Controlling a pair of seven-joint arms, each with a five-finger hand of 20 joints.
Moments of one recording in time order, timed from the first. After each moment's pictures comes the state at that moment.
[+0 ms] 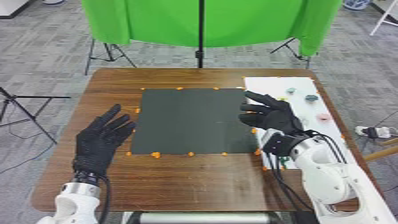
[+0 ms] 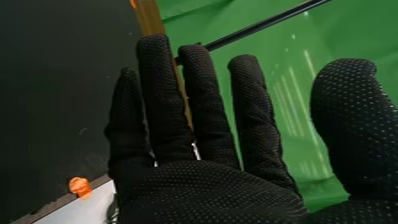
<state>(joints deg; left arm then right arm) 125.6 -66.2 -91.8 -123.8 37.2 7.2 10.3 -103.2 -66.9 87.1 -114.1 -45.6 0.6 17.5</state>
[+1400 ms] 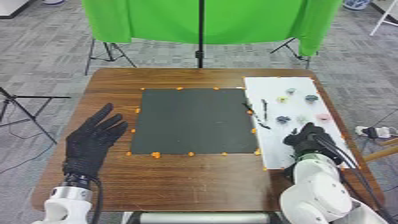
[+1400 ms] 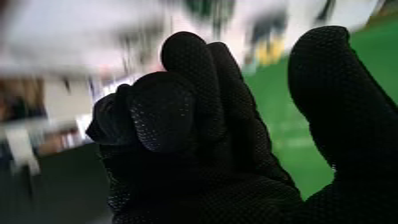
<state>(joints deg) 128.7 -63.5 -93.8 -125.2 36.9 7.0 13.8 -99.8 -48.6 63.9 -125.9 -134.8 3.8 73.3</state>
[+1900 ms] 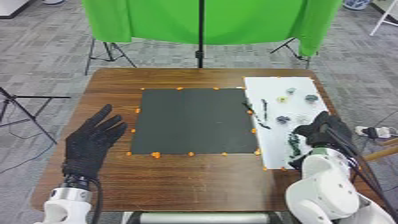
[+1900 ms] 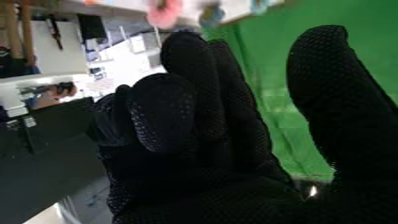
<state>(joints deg) 129.1 -63.8 -93.9 -125.2 36.9 7.1 14.1 -100.3 -48.6 66.9 -126.7 -138.2 2.7 73.0</state>
